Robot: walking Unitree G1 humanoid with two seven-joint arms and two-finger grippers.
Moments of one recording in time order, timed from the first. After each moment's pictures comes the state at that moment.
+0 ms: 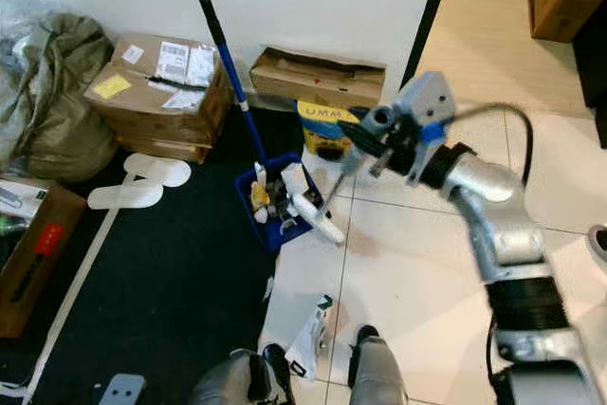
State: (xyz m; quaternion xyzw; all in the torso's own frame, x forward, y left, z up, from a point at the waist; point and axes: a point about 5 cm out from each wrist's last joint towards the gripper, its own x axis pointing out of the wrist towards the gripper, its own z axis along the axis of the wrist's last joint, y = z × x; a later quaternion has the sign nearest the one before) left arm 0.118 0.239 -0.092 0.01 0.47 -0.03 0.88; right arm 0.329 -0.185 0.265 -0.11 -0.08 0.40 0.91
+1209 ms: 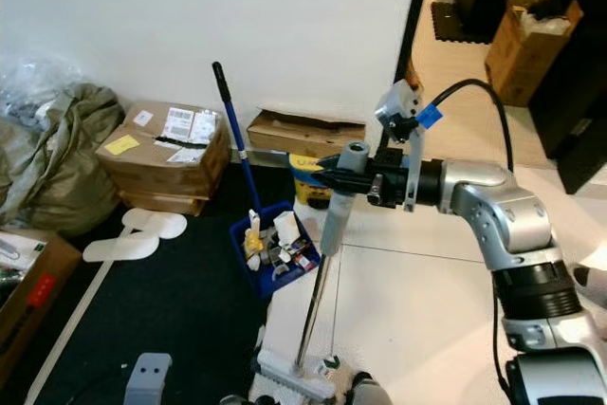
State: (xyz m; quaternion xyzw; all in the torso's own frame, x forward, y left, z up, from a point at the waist) left arm 0.153 0.203 -0.092 0.00 0.46 -0.02 0.89; right arm 0.315 -0.153 0.240 -0.03 0.05 0.58 0.81
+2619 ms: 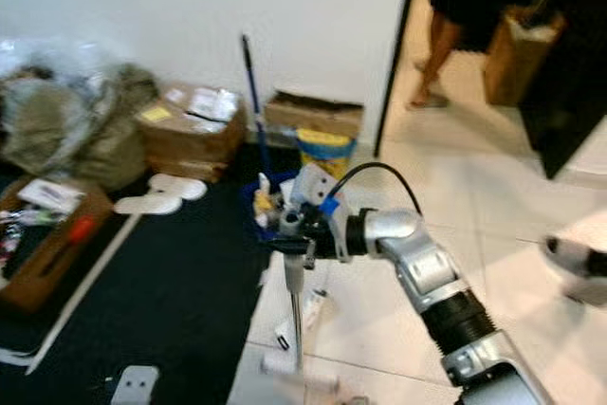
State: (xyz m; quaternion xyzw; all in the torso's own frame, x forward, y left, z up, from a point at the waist) left arm 0.137 0.215 -0.094 0.01 0.46 -0.01 0.89; right arm 0.315 -0.094 0.168 -0.17 0.03 0.60 0.78
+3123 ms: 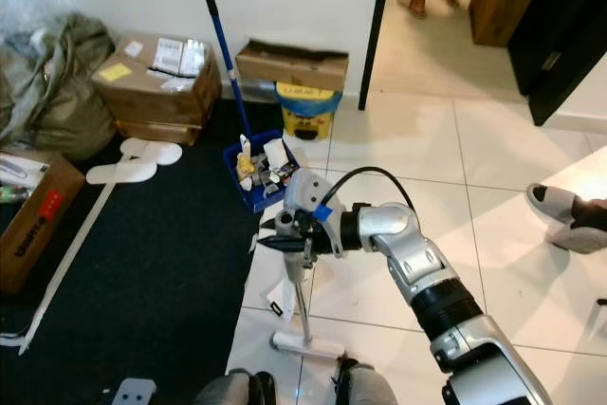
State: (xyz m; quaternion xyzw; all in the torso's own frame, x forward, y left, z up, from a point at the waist) left arm 0.113 0.224 -0.098 0.01 0.47 -0.02 0.88; right arm 0.328 -0.085 0.167 -0.17 0.02 0.64 0.75
